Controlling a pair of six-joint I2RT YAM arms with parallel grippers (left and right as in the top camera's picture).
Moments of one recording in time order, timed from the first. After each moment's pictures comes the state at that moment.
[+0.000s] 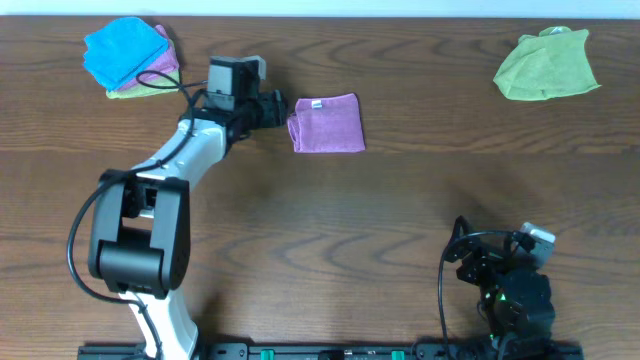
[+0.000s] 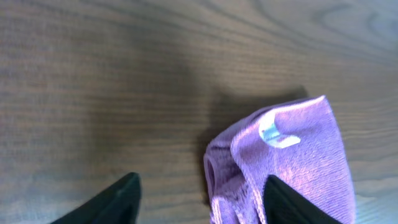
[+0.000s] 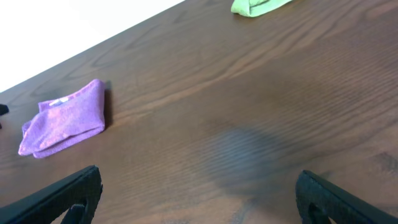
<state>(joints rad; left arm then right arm) -0.17 1.97 1.26 -0.12 0.35 -0.33 0.20 0.14 0.28 -0.61 0.24 0.55</state>
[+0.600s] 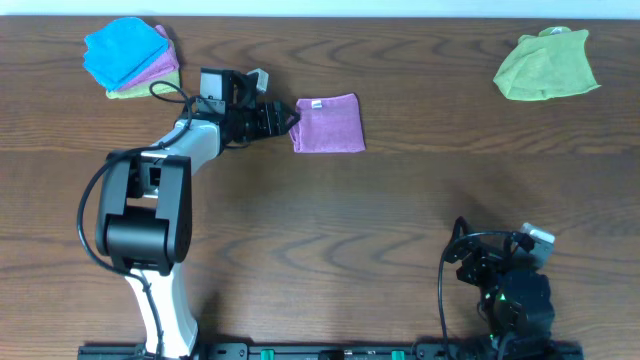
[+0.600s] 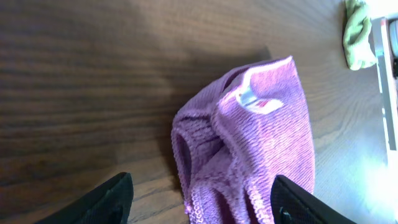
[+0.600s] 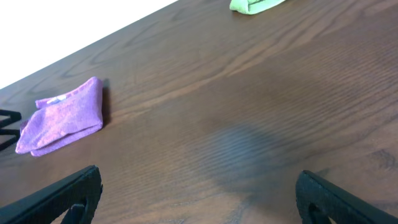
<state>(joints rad) -0.12 2.10 1.26 -0.08 0.69 -0.34 0.20 0.14 0.28 -0.62 0.25 0.55</state>
